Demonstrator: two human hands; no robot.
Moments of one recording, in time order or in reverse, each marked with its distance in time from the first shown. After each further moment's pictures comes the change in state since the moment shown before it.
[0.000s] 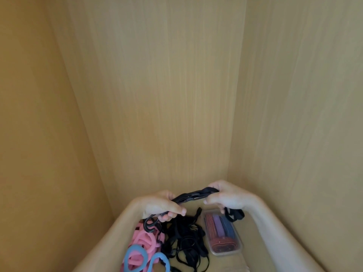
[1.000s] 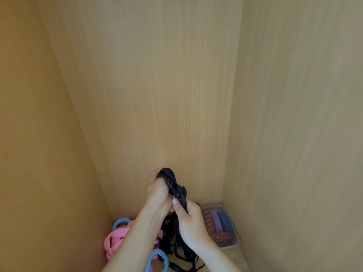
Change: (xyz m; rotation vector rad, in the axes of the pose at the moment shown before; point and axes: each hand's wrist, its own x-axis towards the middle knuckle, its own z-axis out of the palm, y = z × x) left_hand 0.021 0.025 0.037 -1.019 0.948 0.302; right_hand 0.030 0.004 0.145 0.524 0.532 -0.186
